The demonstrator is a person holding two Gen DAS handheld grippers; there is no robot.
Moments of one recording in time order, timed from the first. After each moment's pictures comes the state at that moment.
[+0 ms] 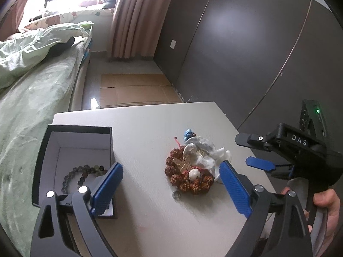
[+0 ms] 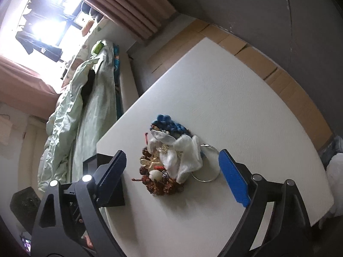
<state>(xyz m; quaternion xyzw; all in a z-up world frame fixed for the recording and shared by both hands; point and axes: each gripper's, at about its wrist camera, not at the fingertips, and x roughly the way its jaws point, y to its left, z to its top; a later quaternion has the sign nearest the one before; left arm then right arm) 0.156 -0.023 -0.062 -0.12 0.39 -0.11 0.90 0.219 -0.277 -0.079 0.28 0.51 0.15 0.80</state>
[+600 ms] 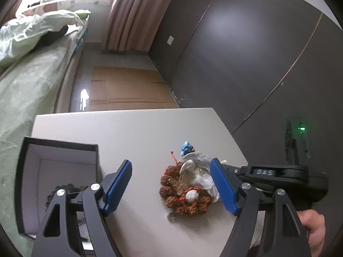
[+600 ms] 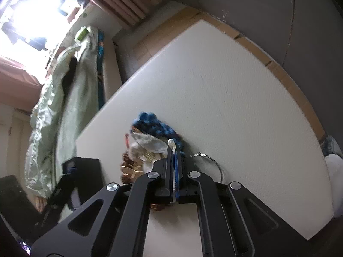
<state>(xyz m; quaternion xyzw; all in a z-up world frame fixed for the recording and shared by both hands) 0.206 -0.021 -0.073 -0.17 0.41 -0.14 0.89 0.252 -0.259 -0.103 0.24 0.56 0.11 0.79</state>
